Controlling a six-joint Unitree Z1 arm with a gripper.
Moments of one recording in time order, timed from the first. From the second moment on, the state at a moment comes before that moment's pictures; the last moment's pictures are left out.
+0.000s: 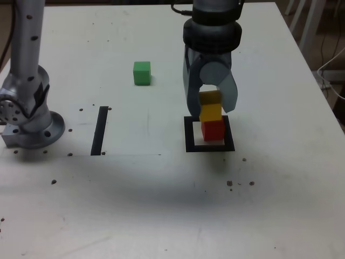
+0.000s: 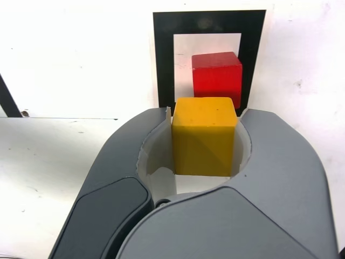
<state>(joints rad) -0.10 1.95 -1.61 1.27 -0.01 -0.15</state>
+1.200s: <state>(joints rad) -0.09 1.99 -1.58 1.22 0.02 -0.16</state>
